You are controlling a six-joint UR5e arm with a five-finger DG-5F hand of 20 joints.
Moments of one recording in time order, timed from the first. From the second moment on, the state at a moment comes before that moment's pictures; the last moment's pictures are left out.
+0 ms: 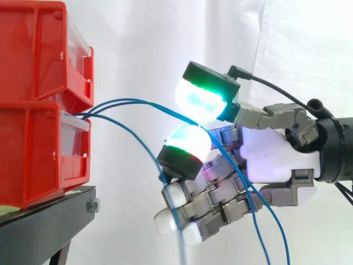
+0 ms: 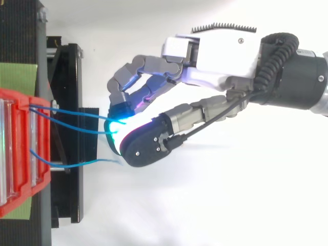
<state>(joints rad) 0.13 -2.31 -1.16 -2.84 -1.39 -0.08</state>
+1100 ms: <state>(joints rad) 0.16 -2.31 -1.17 -2.85 -1.30 -0.09</state>
